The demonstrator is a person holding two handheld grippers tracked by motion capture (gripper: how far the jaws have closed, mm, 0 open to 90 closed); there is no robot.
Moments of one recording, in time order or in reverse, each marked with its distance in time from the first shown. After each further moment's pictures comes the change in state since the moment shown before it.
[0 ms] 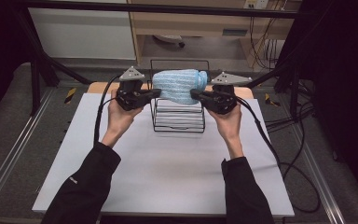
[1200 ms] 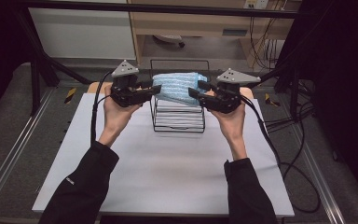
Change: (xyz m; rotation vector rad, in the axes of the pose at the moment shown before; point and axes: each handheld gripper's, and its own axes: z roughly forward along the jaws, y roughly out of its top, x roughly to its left) left arm -0.003 0.014 -0.023 -0.085 0.040 -0.017; right arm 0.009 0.015 -0.019 -0.098 -0.006 -0.009
